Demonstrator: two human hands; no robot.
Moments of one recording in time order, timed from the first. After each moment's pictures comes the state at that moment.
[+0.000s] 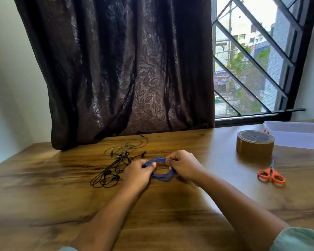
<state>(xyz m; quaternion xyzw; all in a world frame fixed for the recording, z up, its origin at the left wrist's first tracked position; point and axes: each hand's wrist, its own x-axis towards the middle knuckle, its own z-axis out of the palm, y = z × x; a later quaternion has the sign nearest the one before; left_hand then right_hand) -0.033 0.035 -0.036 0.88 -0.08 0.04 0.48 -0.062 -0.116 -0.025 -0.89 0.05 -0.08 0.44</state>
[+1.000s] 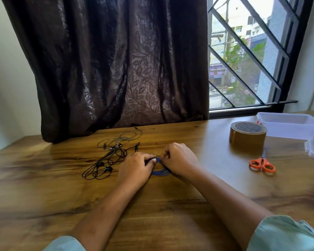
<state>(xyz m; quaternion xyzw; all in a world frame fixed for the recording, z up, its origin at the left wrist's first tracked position) -0.032 0.028 -0.049 0.94 -0.22 0.15 0.23 -0.059 -0.119 -0.043 -0.95 0.05 -0.19 0.24</state>
